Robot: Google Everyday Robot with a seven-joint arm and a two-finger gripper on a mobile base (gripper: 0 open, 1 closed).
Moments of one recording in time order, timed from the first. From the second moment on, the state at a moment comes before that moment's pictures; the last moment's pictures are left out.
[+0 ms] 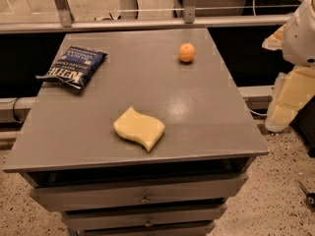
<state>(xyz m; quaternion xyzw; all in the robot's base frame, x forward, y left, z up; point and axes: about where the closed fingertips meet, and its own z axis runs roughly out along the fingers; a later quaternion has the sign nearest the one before) 0.438 -0.216 0.977 -0.60 0.78 -0.04 0.16</state>
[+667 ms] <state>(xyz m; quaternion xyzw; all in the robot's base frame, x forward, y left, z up) 0.466 -0.175 0.964 -0.62 0.76 0.00 0.20</state>
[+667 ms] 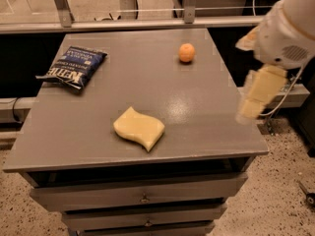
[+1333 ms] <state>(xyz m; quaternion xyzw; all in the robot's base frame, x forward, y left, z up) 0.539 -0.044 0.946 -0.65 0.70 0.09 0.28</state>
